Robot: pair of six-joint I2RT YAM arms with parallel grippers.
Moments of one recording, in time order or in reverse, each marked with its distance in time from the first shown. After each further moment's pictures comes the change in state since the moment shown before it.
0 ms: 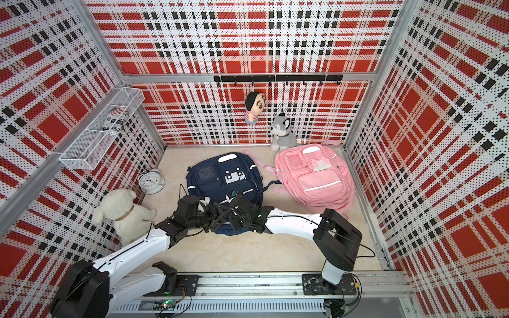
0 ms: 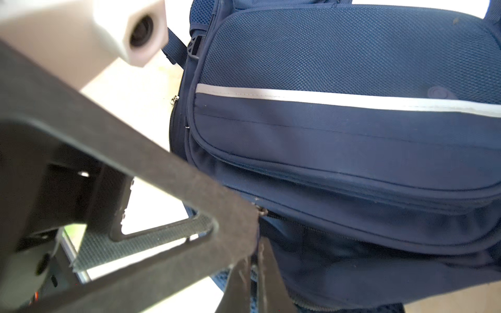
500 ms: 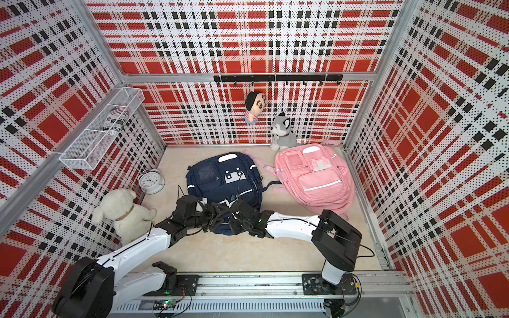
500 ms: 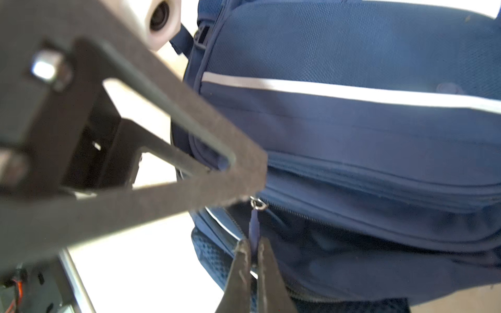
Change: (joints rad) left arm 0.053 0.037 -0.023 0.027 0.000 -0.003; right arm 0.030 -0.004 -0.082 0.102 0.013 -0.024
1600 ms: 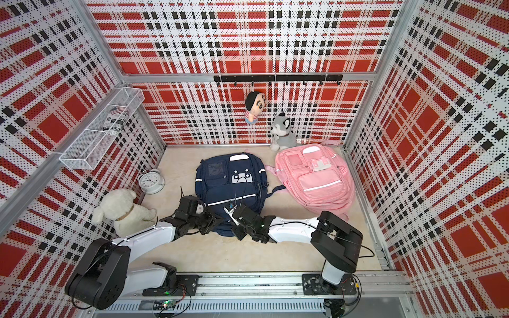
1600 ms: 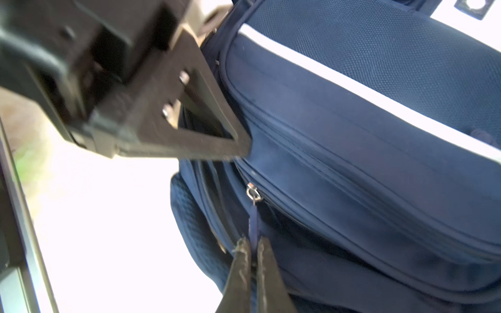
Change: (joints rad) left arm 0.108 0.142 0.006 -0.060 0.023 0.117; right arm 0.000 -0.027 -0.096 0.077 0.004 -0.192
